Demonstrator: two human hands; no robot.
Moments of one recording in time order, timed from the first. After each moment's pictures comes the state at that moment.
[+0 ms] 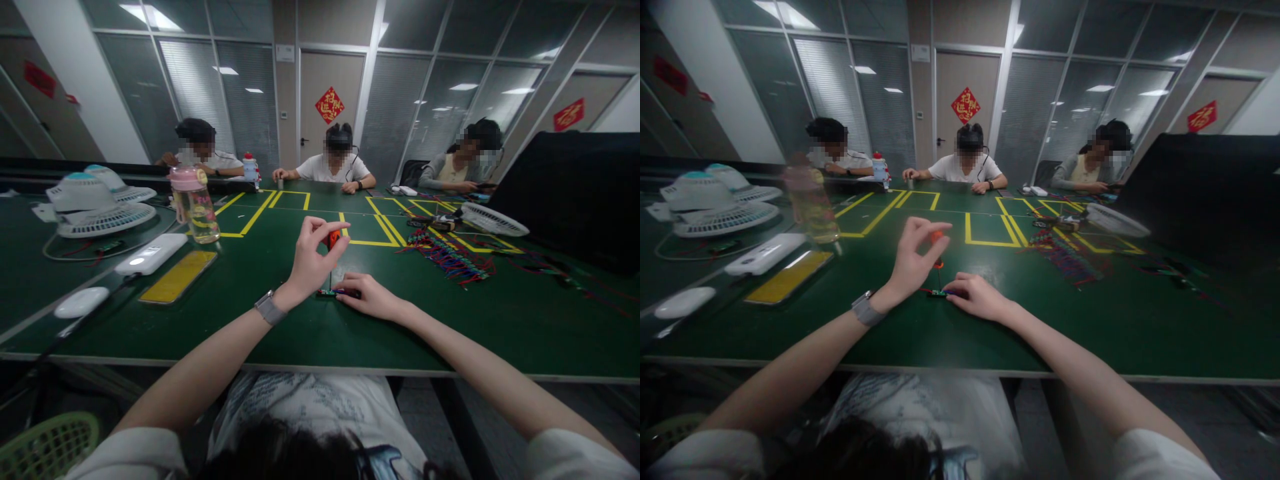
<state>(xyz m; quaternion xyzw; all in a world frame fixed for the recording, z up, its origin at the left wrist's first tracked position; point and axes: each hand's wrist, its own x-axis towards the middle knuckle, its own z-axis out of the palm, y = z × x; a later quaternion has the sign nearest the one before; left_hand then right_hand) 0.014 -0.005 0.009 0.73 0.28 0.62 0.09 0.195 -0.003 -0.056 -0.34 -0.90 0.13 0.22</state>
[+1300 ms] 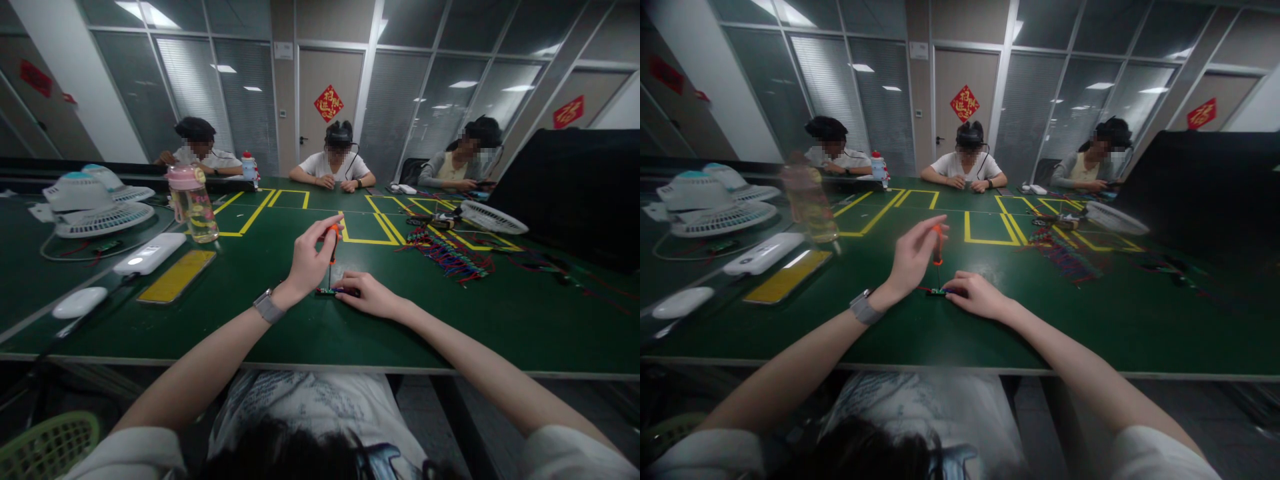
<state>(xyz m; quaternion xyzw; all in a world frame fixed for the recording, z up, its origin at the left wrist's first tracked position) 0.014 -0.002 0.006 0.72 0.26 0.61 0.18 0.196 -0.003 -0.055 -0.33 -0.91 0.12 0.22</state>
